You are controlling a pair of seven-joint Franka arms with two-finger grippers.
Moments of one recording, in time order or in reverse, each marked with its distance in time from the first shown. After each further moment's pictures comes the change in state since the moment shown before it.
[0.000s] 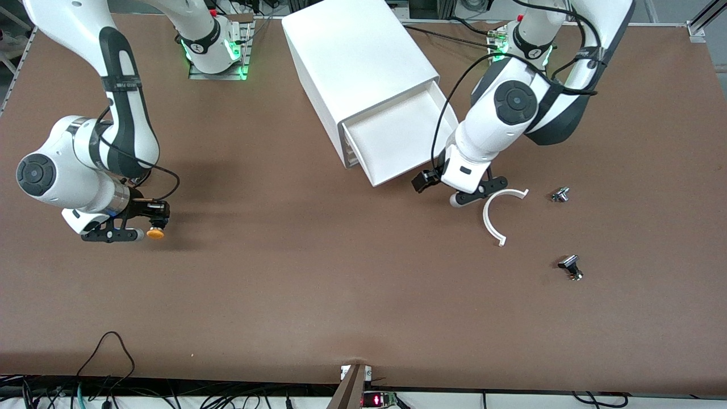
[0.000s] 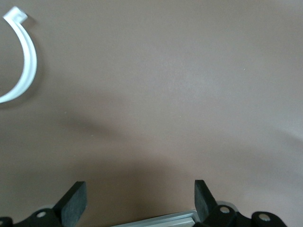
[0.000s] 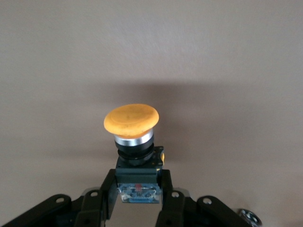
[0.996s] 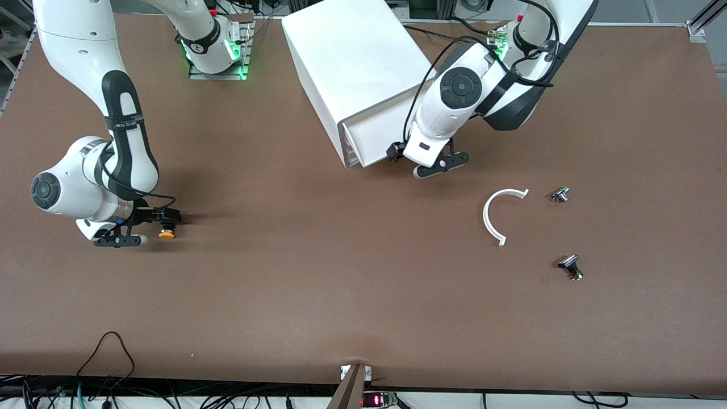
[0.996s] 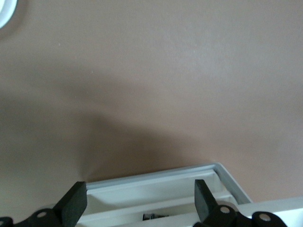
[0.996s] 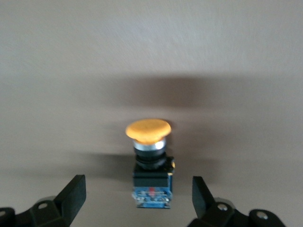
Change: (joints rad) left arm -0.062 -0.001 -0.085 -0.032 0.000 -0.128 -0.076; right arm -0.040 0.126 0.007 0.030 0.168 0.067 -0.143
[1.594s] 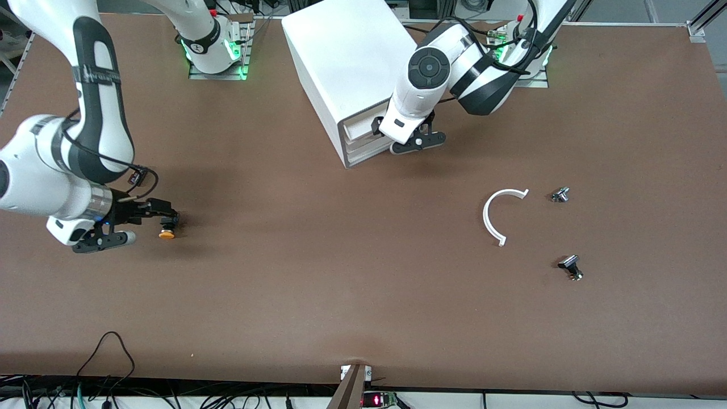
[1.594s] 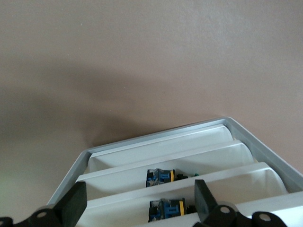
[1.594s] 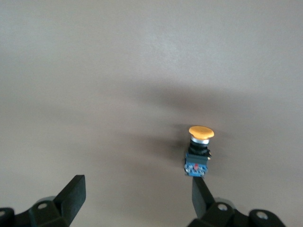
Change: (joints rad) left arm -0.003 0.003 -0.098 -0.002 -0.003 -0.083 -0.014; right arm 0.045 -0.156 -0.005 0.183 -0.114 -0.311 0.000
